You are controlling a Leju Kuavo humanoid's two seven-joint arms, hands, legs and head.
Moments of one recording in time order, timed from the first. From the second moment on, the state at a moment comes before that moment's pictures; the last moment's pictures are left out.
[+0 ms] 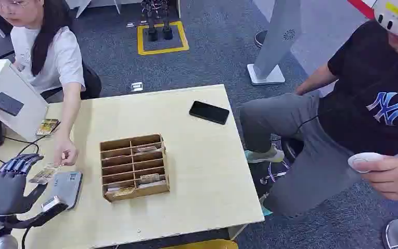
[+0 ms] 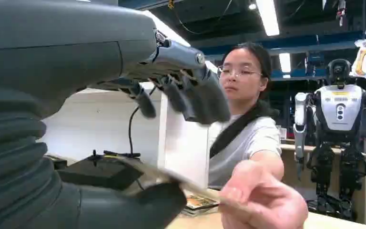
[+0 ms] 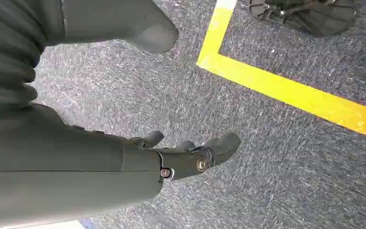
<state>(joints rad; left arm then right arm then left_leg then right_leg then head) -0.16 0.40 -0.08 -1.18 -1.01 0.63 -0.36 -0.05 0.02 -0.53 -0.19 1.19 -0.15 -0.08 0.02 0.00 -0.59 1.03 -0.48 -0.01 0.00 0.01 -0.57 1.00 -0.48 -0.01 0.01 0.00</state>
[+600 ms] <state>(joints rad) -0.16 0.40 -0.08 -1.18 -1.00 0.62 -0.36 -0.05 0.02 -0.53 -0.19 1.19 -0.16 -0.08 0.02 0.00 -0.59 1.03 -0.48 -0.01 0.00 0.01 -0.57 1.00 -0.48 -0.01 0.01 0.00</state>
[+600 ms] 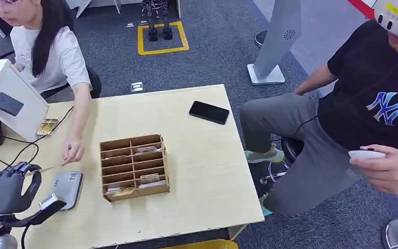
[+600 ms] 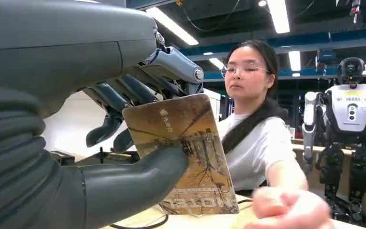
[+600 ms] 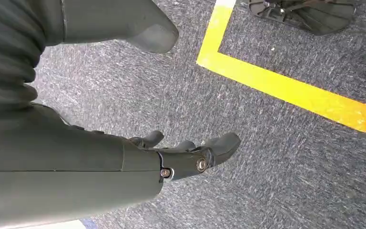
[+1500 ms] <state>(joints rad) -0.16 0.30 -0.04 -1.20 -0.51 0.11 -0.31 -0.05 0.02 -0.57 -0.19 1.21 -0.16 -0.10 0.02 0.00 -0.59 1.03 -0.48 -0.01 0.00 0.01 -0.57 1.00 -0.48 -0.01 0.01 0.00</state>
